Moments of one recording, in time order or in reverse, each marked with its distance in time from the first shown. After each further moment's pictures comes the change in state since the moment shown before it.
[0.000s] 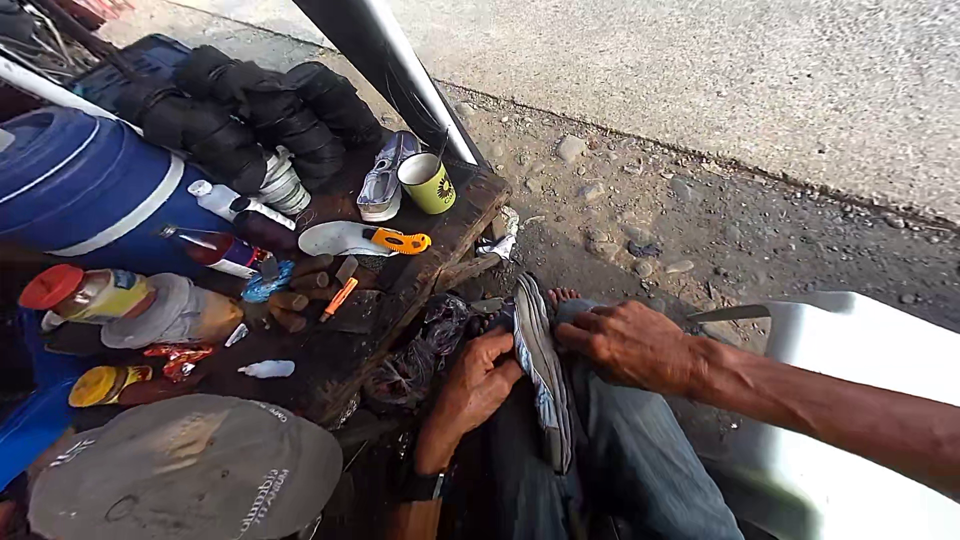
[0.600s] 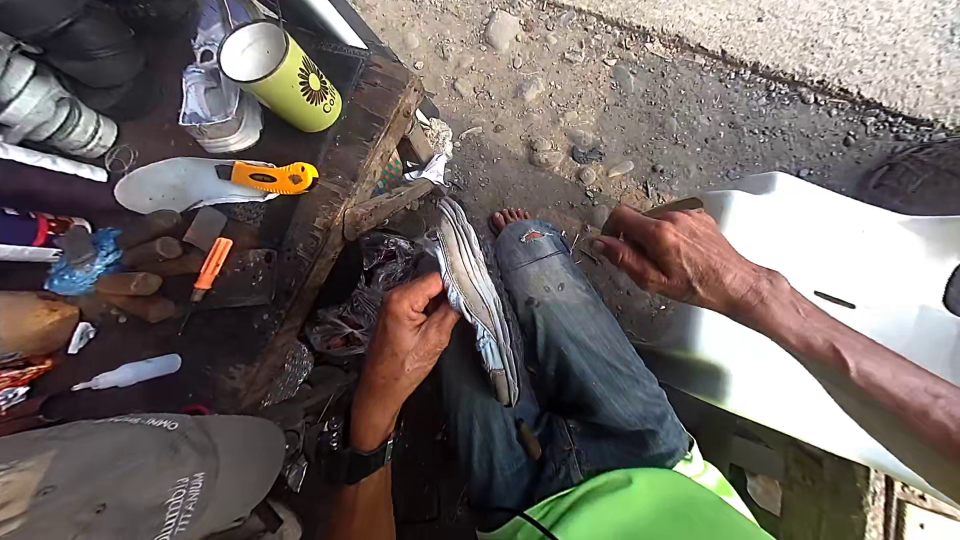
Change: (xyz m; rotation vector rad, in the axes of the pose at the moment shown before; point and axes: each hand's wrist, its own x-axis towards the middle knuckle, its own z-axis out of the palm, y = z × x) left_hand -0.001 0.000 0.004 0.014 0.069 0.056; right_hand -0.101 0.032 0.011 0.214 0.168 0.537
